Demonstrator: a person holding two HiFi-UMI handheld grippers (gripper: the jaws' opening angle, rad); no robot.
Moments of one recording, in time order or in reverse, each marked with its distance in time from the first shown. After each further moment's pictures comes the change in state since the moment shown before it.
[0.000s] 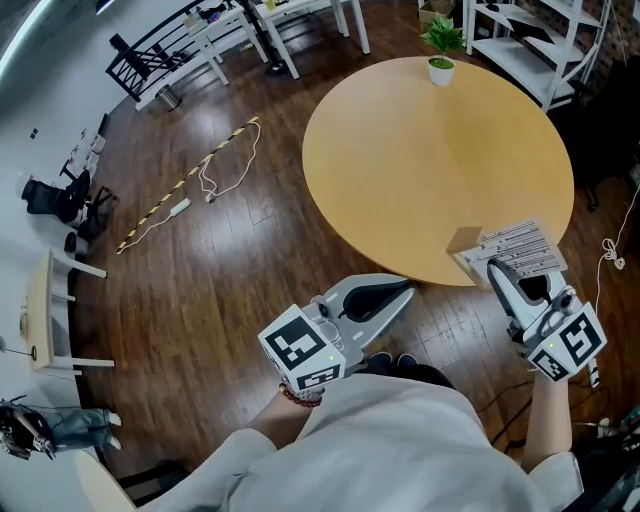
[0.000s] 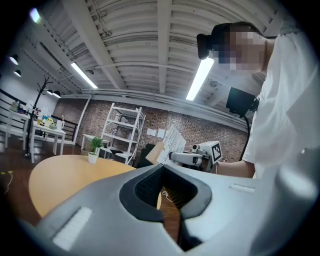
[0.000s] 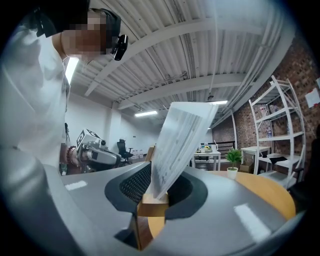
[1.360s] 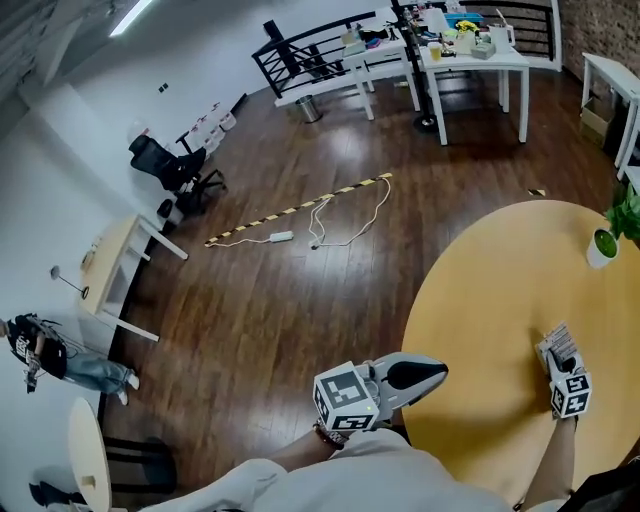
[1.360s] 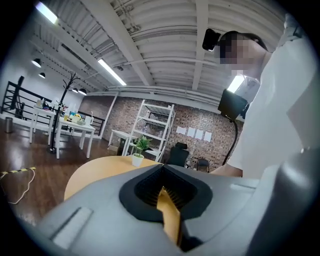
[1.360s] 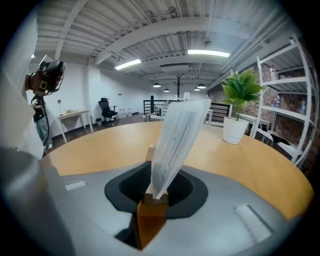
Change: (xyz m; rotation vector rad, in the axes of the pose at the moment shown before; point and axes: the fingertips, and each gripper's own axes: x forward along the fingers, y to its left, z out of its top) left arm 0.068 0.368 -0.002 -0.102 0.054 0.250; right arm 0.305 -0.406 -0.328 0.015 0.523 -0.052
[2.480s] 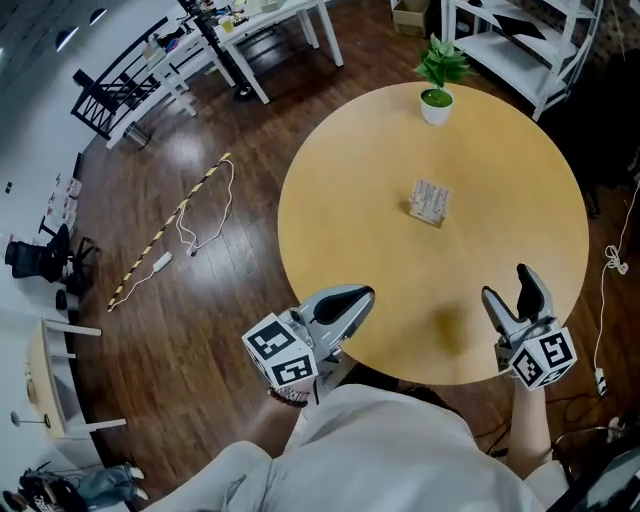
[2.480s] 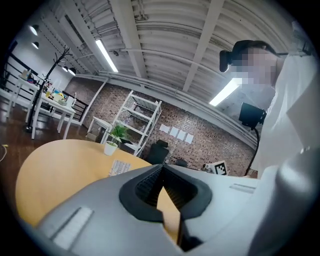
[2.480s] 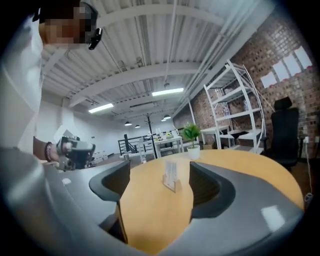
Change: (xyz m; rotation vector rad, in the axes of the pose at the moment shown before) left arm 0.000 -0.068 -0.011 -0.113 0.013 -0.226; right arm -0.266 0.140 0.086 0.352 -0.438 -0.281
